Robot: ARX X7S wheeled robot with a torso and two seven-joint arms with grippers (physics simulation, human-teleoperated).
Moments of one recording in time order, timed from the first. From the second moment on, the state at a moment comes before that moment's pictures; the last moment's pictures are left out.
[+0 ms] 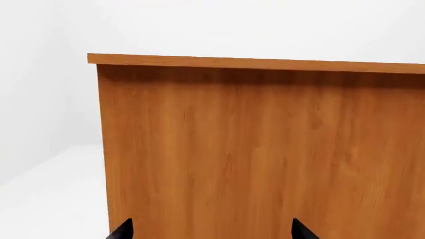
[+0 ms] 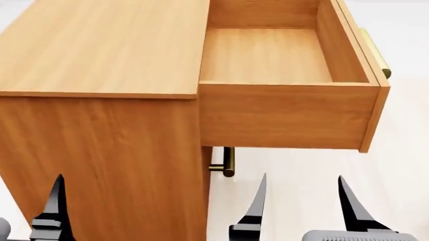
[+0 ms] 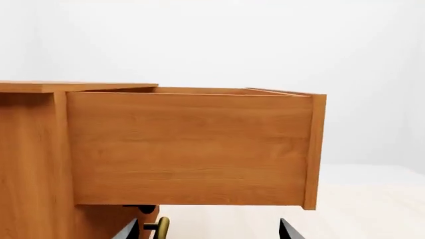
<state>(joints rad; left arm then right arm) -0.04 -0.30 0.04 0.75 -0.40 -0.60 -0.28 0.05 0.26 -0.14 -0.79 0.26 0.59 0.35</state>
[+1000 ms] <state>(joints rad) -0.01 -0.32 0.09 0.69 -0.36 -0.53 -0.29 -0.19 0.49 0.76 -0.73 0.45 0.73 -0.09</state>
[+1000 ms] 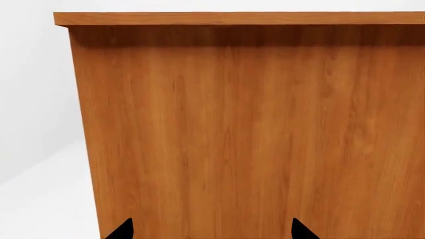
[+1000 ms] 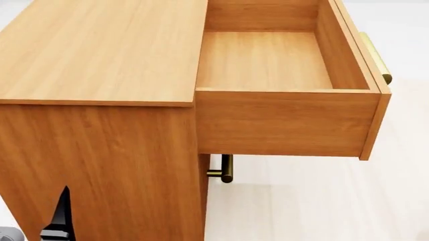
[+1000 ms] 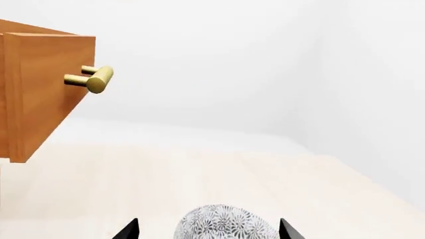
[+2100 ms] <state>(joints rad) -0.01 -0.34 0.13 0.65 -0.35 -0.51 -0.31 0.25 0.71 0.24 -0.31 0.36 0.96 0.05</state>
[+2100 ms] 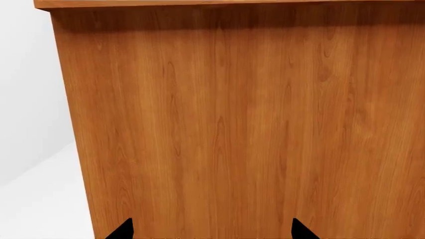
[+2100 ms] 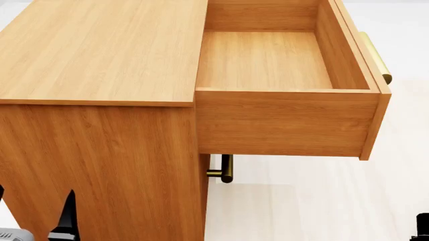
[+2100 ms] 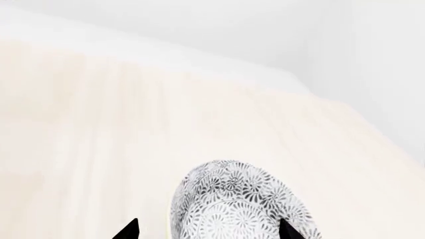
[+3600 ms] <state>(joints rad) 0.00 -0.35 0.16 0.60 -0.34 -0.46 -0.31 0.45 0.61 0.01 0.27 0.26 0.71 0.07</state>
